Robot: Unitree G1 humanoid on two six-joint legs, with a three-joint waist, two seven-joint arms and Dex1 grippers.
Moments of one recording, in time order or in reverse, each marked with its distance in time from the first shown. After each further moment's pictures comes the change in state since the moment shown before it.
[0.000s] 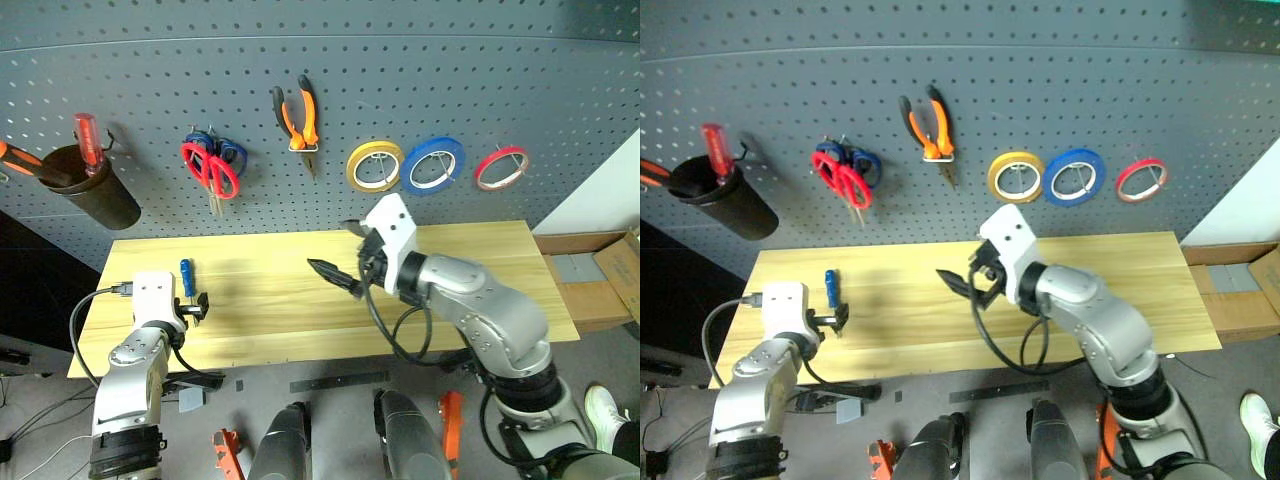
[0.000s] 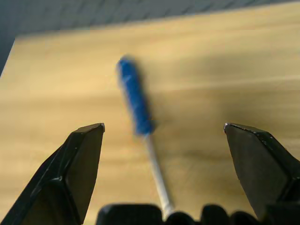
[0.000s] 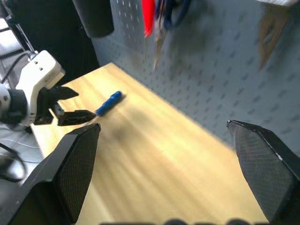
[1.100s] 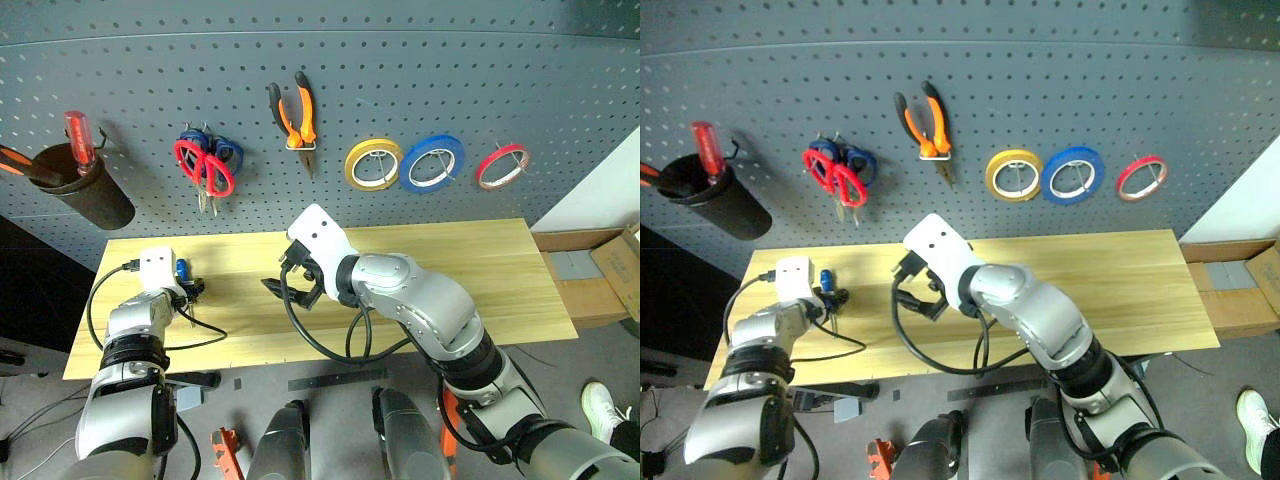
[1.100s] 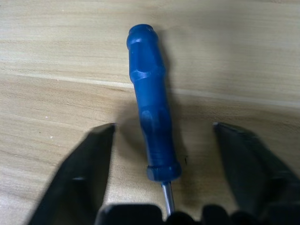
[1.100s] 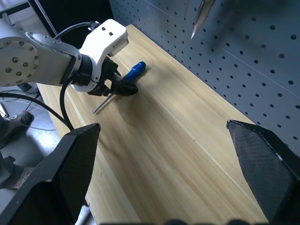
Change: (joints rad) left arm -0.482 0.127 -0.058 0.843 -0.003 -0.156 -0.057; right arm -0.174 0.124 0.183 0.176 -0.108 0.065 -0.011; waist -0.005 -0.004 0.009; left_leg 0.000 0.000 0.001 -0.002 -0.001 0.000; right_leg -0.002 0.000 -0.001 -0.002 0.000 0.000
